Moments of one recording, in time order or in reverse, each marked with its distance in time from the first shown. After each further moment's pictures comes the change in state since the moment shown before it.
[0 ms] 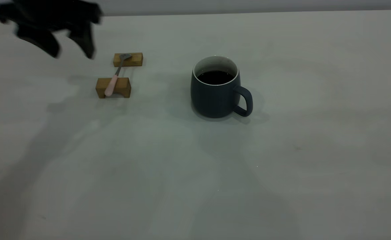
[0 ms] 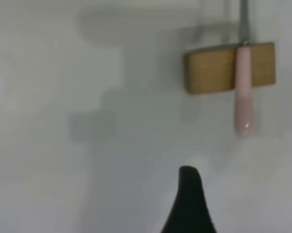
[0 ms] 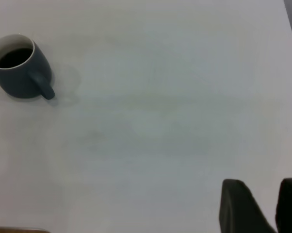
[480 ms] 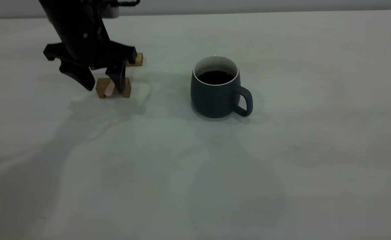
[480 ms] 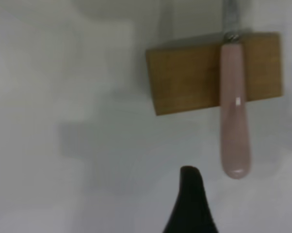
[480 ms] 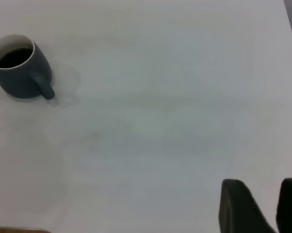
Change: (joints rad) left arm -0.044 0.212 -0.097 -0.027 -0.016 0.000; right arm 0.000 0.000 0.000 0.000 0.000 0.000
